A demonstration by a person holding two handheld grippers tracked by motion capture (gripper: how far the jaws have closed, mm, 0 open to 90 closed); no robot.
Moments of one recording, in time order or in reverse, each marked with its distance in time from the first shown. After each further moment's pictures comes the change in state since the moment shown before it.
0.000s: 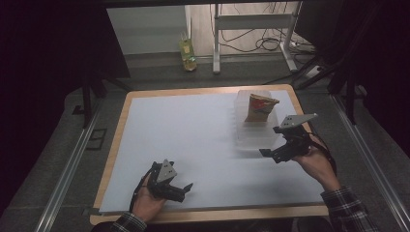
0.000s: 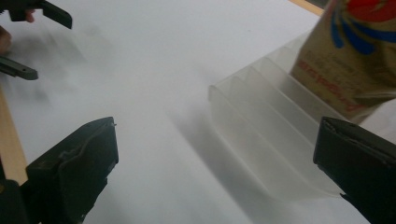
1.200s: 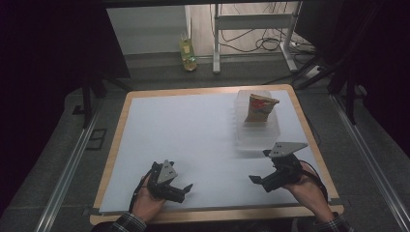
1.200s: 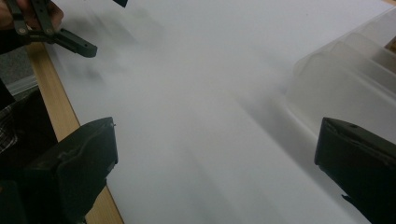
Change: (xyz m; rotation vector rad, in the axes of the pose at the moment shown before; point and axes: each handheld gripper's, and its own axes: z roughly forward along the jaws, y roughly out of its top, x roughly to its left) left arm -0.002 0.000 0.000 0.004 0.005 0.027; right arm 0.068 -0.030 0.009 -0.008 0.044 -0.014
